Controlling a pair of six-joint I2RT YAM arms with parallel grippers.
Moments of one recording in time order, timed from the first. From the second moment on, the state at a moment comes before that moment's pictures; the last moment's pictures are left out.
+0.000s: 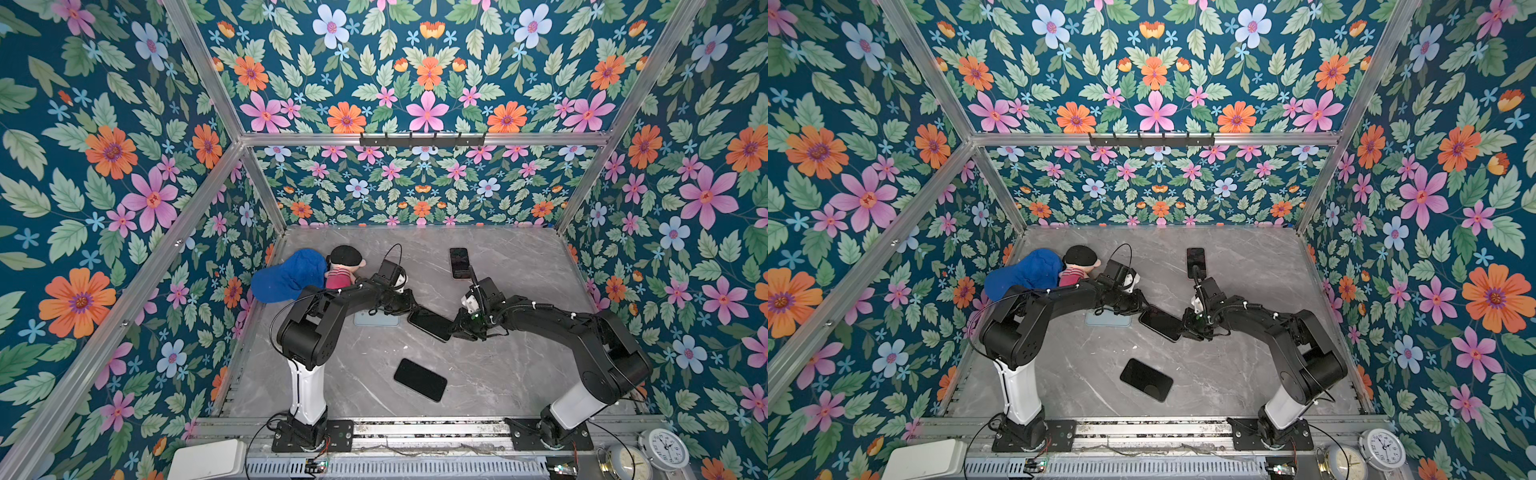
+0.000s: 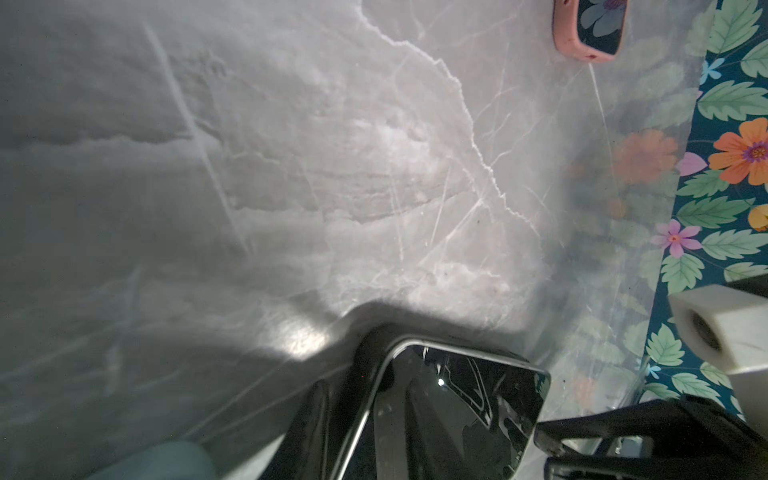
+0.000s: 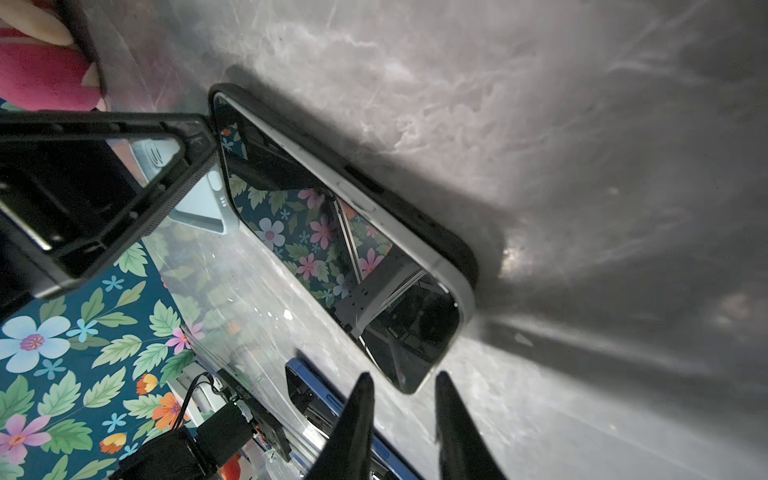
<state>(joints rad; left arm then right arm) -0.54 1.94 1.15 -0.24 0.44 -0.57 0.47 1.63 0.85 -0.35 -0.50 0.79</state>
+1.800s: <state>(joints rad) -0.57 1.90 1.16 -0.26 0.40 -0.54 0.50 1.59 0.90 -0.43 -0.44 0.75</state>
